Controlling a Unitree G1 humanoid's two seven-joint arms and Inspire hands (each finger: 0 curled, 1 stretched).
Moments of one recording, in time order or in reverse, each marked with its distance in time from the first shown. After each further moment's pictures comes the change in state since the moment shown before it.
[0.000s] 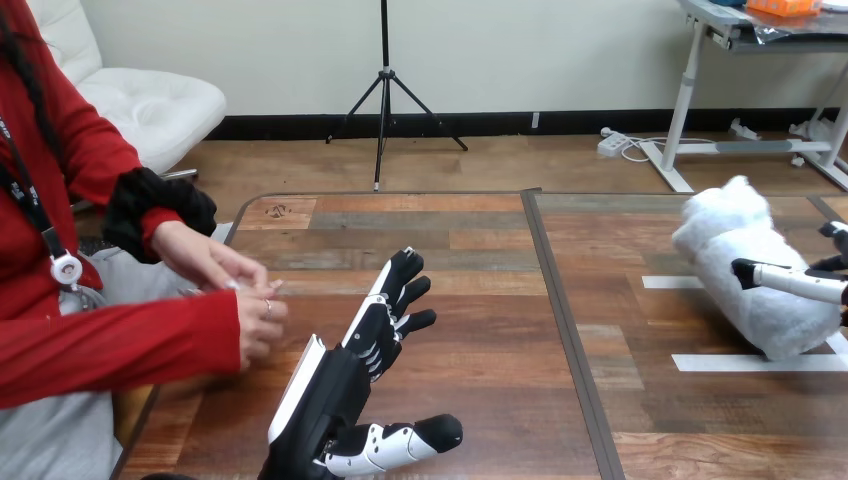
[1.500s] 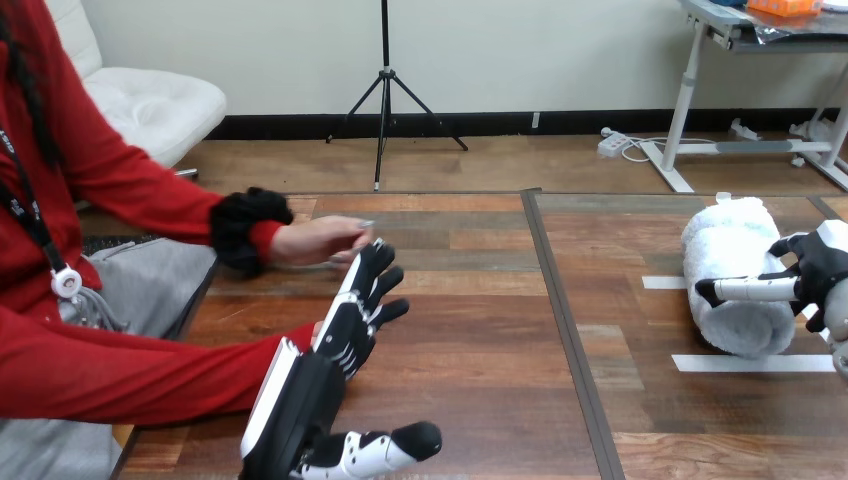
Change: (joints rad) left arm 0.063 0.033 0.003 -0.060 0.007 -0.058 0.057; right arm -0.151 0.100 0.122 0.203 -0.051 0.025 -0.047
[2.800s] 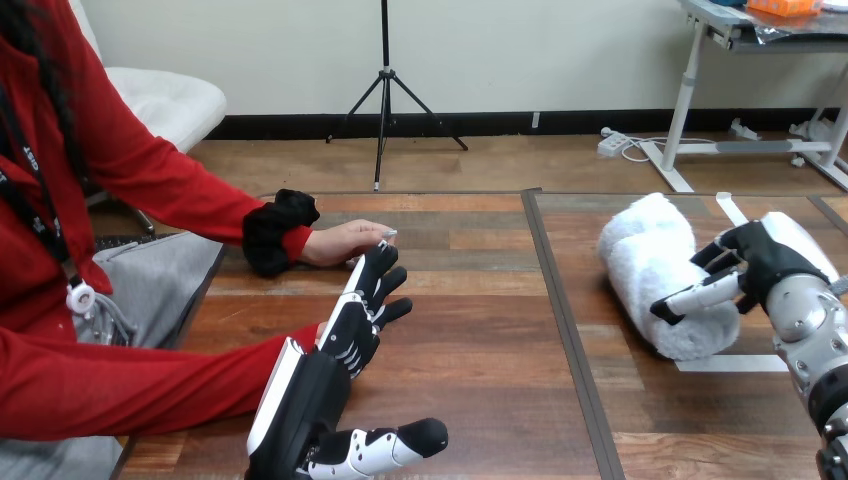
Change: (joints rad) left arm -0.014 -0.017 -0.006 0.000 0.009 0.009 0.011; right arm 0.004 0.087 -0.040 -0.001 0.073 -0.104 -0.037
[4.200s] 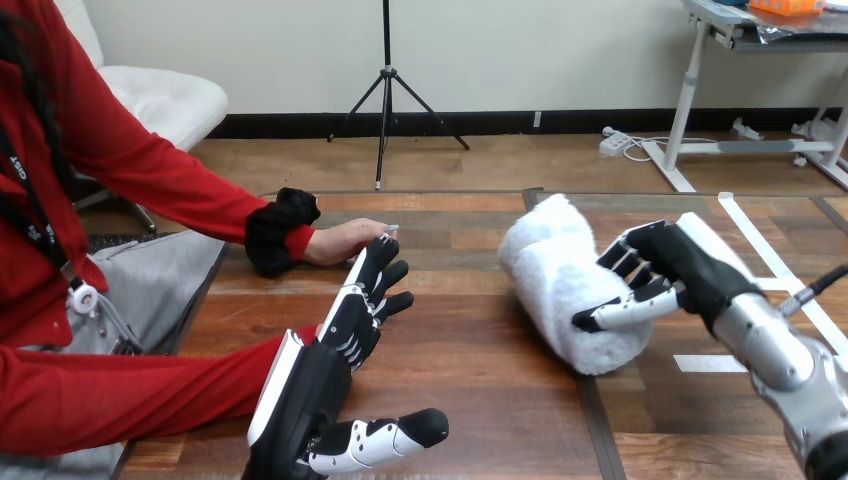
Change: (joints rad) left arm -0.018 0.001 0.001 0.000 -0.012 0.016 -0.003; right arm 0.214 0.013 -0.013 -0.225 0.140 -0.390 0.154
